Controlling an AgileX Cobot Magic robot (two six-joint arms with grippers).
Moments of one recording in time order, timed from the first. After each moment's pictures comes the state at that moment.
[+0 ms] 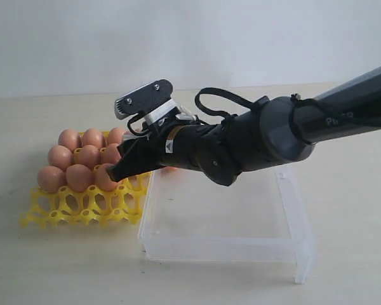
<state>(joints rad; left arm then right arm) -0.02 0.01 0.00 0.03 0.39 0.21 0.75 2.07 -1.18 -0.03 -0.28 0.01</state>
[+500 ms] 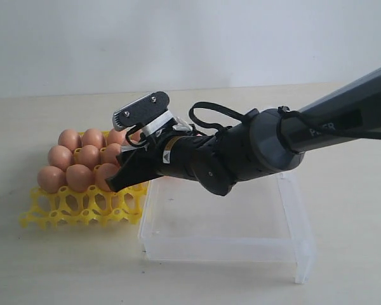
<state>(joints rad) -0.02 0.01 0.00 0.03 0.39 0.21 0.75 2.11 -1.18 -0.03 -0.30 0.00</state>
